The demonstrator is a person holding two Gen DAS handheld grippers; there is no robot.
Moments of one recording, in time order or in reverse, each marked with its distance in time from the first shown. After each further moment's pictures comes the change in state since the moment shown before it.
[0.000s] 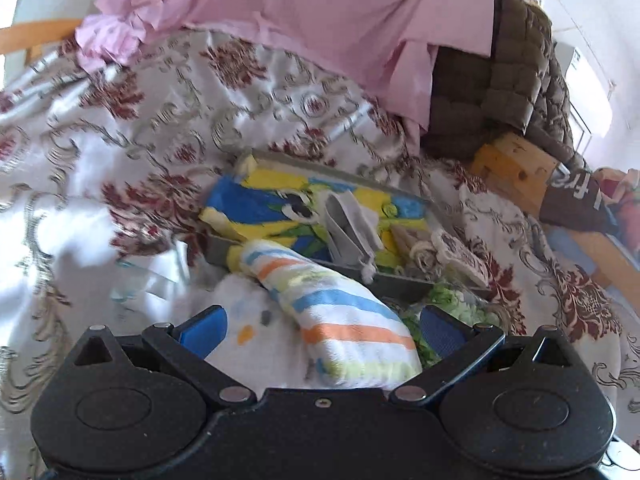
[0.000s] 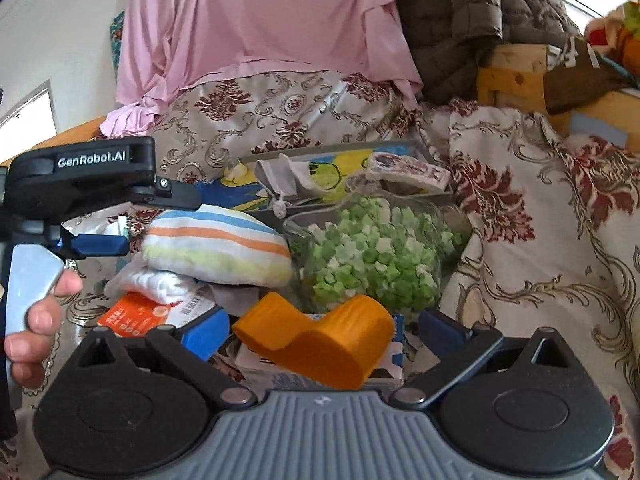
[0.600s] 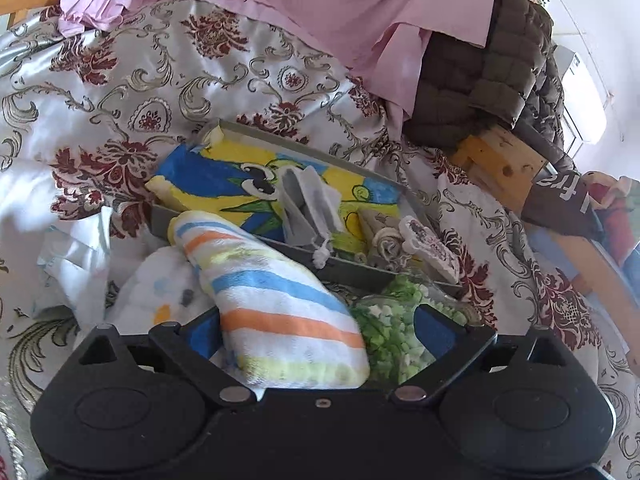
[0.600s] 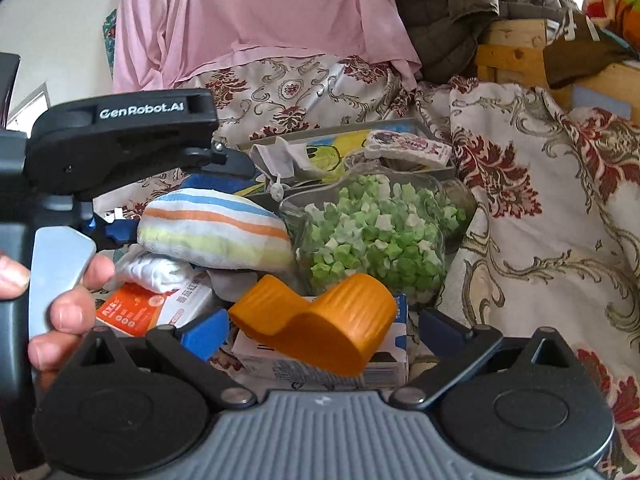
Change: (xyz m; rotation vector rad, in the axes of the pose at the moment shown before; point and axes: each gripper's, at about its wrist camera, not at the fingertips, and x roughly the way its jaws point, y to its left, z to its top) left arm 0.024 -0.031 -0.008 -0.063 0.024 -0.057; right arm 0.010 -0.006 -0.006 0.050 0.041 0.031
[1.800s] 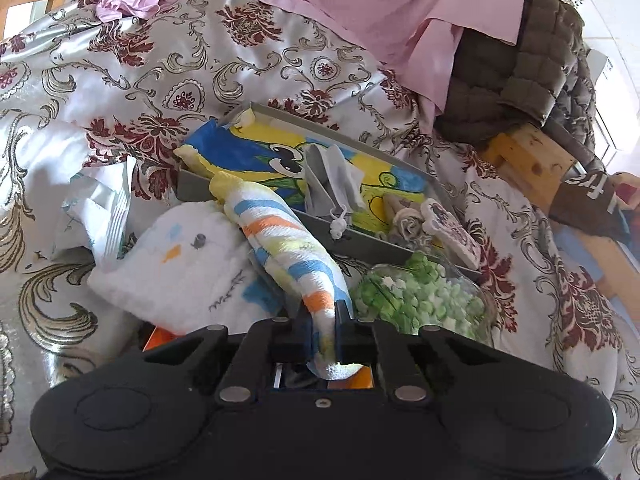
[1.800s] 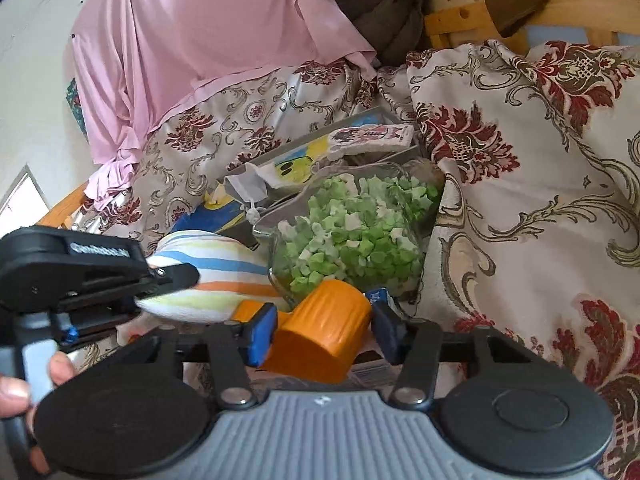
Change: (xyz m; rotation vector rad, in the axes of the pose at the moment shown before) left arm -0.008 -0.012 -0.024 -0.056 0.012 0.109; right arm -0.002 -0.028 -0.002 0.246 -0.029 0.041
